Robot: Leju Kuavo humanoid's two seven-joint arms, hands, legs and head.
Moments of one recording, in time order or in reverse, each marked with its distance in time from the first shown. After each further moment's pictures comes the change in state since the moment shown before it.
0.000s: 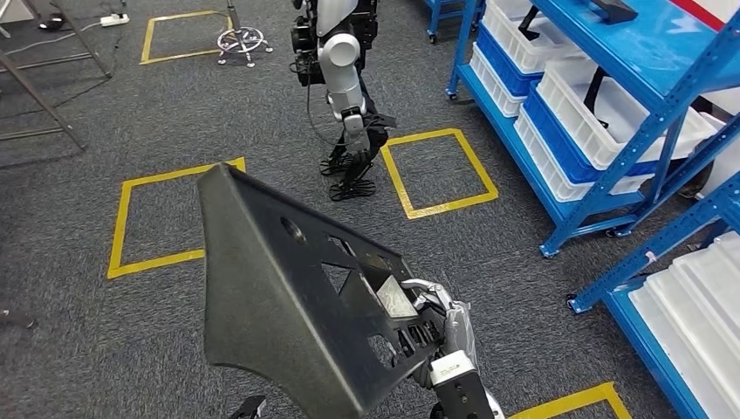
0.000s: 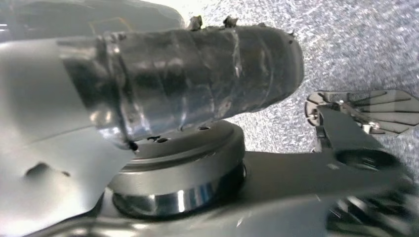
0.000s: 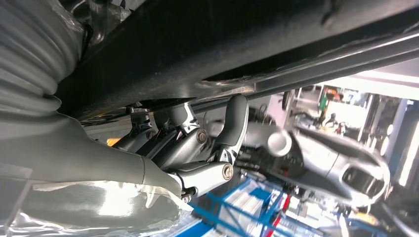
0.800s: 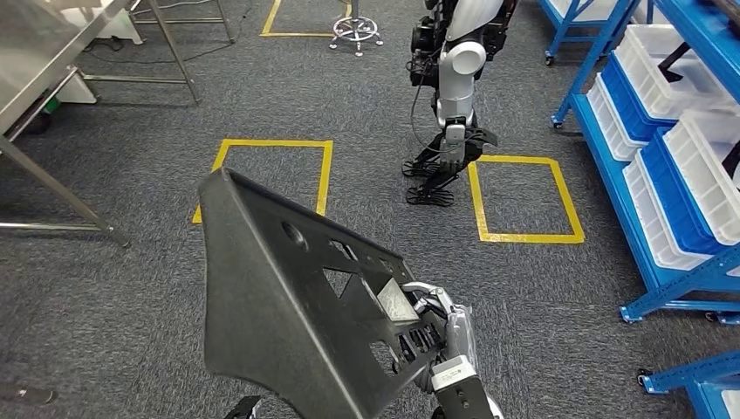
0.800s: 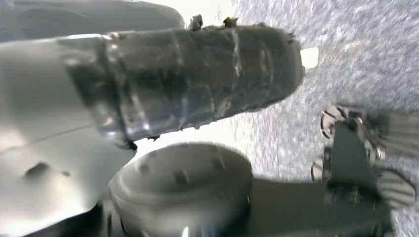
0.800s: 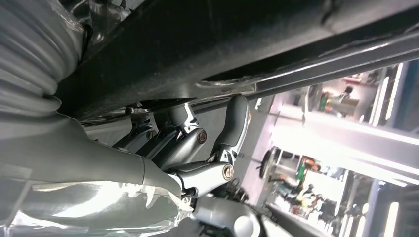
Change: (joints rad) left arm 0.006 -0.018 0.000 -0.003 -0.002 0.005 -0.002; right arm 0.003 0.000 0.010 0.000 -0.002 0.000 -0.002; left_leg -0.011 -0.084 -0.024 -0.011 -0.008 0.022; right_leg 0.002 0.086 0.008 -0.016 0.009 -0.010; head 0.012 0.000
